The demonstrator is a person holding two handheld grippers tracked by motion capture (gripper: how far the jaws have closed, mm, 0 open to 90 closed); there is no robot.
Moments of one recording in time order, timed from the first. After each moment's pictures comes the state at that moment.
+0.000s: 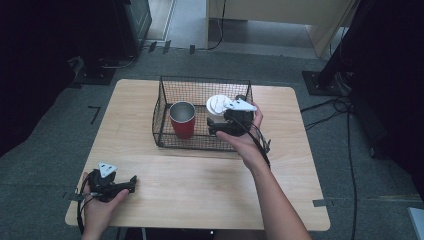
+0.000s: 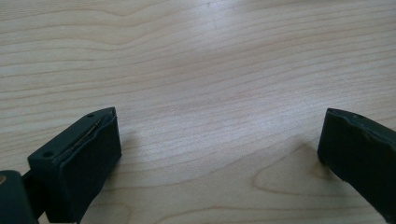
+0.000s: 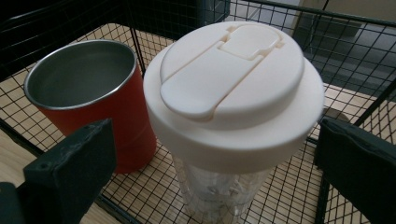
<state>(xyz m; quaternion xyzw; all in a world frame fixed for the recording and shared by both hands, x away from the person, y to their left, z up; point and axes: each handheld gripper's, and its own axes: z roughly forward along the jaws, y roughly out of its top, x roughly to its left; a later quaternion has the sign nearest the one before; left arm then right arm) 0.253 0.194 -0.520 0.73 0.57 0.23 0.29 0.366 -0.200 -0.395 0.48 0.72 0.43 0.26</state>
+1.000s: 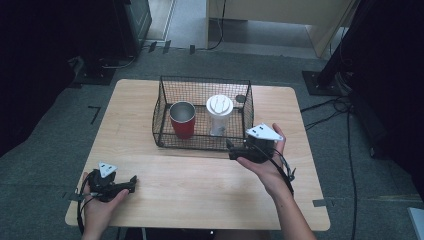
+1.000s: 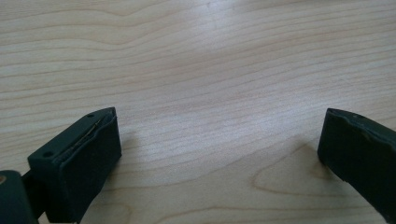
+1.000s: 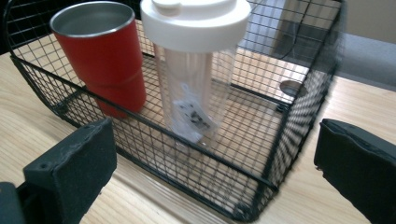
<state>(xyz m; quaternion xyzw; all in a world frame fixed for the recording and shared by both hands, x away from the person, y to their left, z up) 0.253 0.194 -0.520 0.73 0.57 0.23 0.29 0.289 -0.252 -0.405 0.47 0.71 0.43 0.28</state>
